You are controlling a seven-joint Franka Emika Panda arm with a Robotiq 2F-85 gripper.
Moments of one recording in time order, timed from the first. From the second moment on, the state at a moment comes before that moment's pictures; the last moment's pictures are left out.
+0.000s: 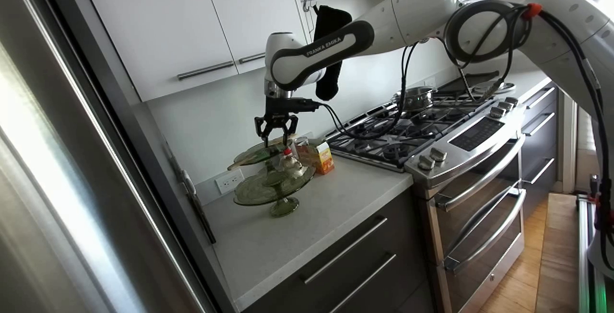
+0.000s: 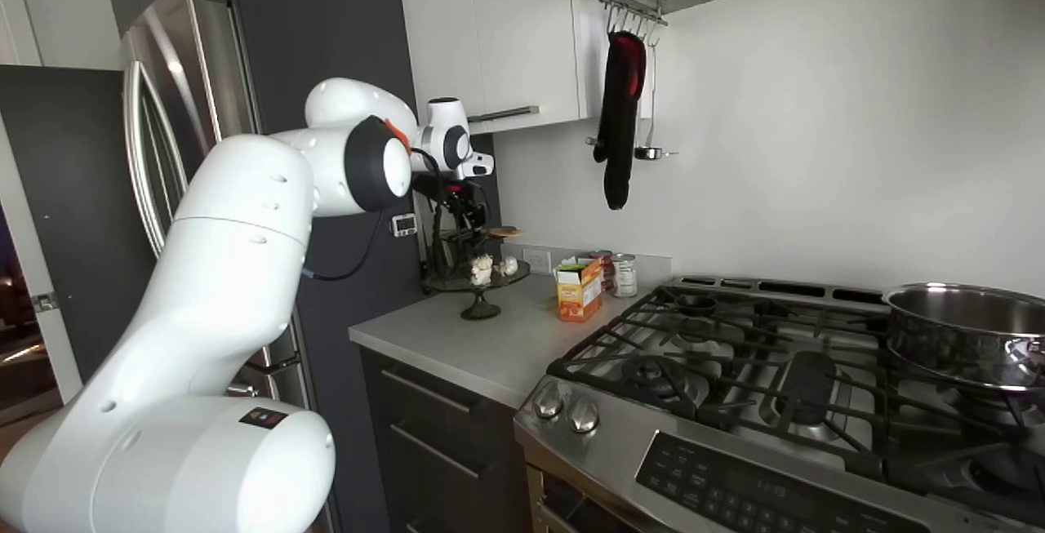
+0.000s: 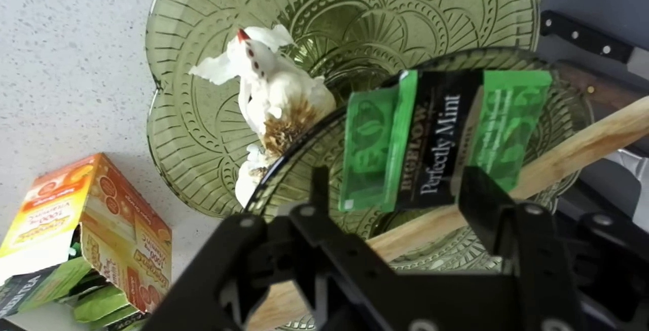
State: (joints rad) arm 0.28 0.55 0.03 -1.14 0.03 2.12 0.64
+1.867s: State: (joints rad) arm 0.28 0.57 0.07 -1.07 0.04 2.05 0.63
